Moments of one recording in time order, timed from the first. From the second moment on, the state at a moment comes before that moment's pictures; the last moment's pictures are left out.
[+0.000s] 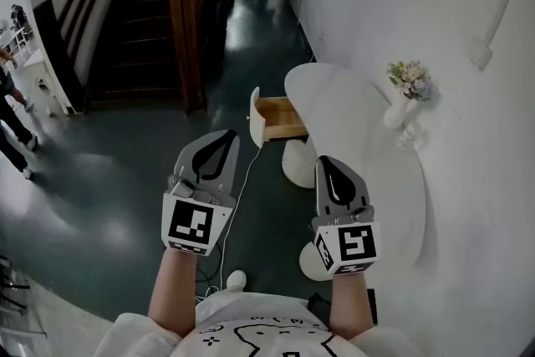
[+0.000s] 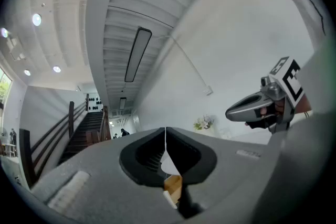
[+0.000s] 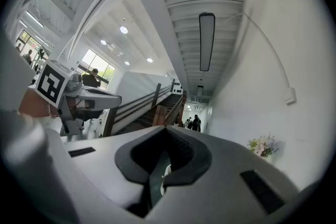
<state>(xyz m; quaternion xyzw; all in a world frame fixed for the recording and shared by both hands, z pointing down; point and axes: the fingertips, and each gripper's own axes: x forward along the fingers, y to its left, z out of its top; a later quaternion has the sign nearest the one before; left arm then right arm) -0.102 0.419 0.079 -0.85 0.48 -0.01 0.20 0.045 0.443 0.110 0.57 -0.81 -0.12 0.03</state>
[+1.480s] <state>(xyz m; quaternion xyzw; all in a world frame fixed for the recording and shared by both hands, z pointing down) -0.170 0.144 0.137 -0.86 0.49 -0.01 0.13 0.020 0.180 0.162 0.59 -0.80 -0.09 0.07</state>
